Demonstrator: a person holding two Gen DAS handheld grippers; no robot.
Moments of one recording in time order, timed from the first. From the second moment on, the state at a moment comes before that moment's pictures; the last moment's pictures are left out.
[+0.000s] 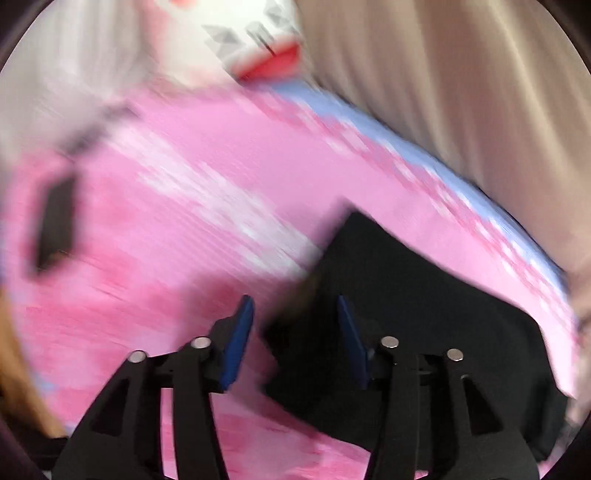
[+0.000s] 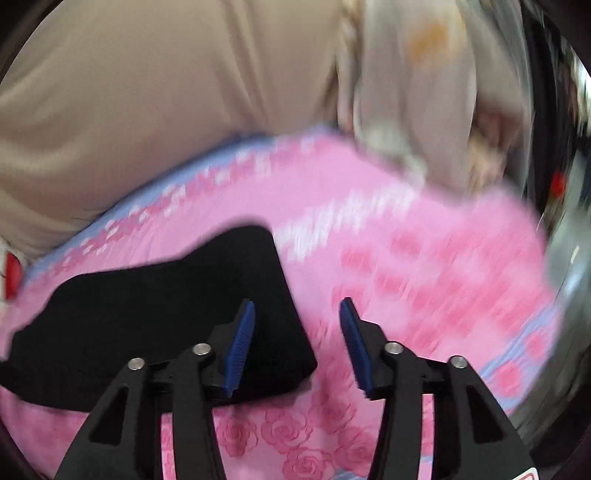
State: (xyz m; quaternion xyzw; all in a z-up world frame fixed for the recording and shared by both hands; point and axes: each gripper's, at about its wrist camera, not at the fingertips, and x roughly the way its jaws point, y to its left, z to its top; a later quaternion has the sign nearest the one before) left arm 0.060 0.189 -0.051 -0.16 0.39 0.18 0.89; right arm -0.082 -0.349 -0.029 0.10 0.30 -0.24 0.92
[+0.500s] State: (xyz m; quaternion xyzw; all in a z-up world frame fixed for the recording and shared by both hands) left arm 0.043 0.037 -0.035 0.04 0.36 0.01 0.93; right arm 0.040 -0.241 -0.068 0.09 0.39 0.03 0.91
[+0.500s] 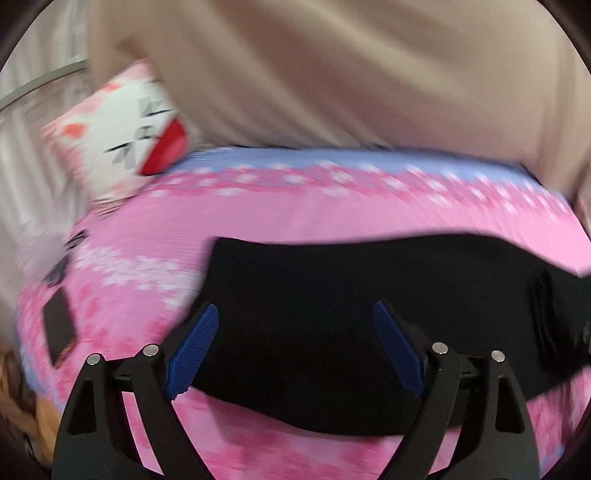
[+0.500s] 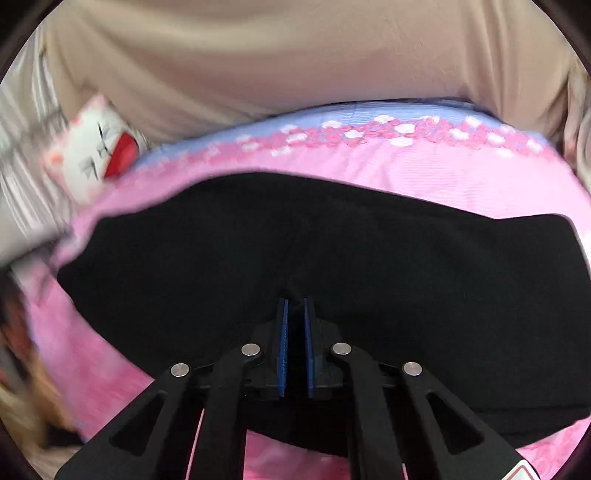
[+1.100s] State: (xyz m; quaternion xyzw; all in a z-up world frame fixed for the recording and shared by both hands) left arm 0.044 -0.017 -0.077 0.06 0.42 -0.07 0.90; right arm 0.036 -0.223 -0.094 -0.01 0.42 0.04 0.91
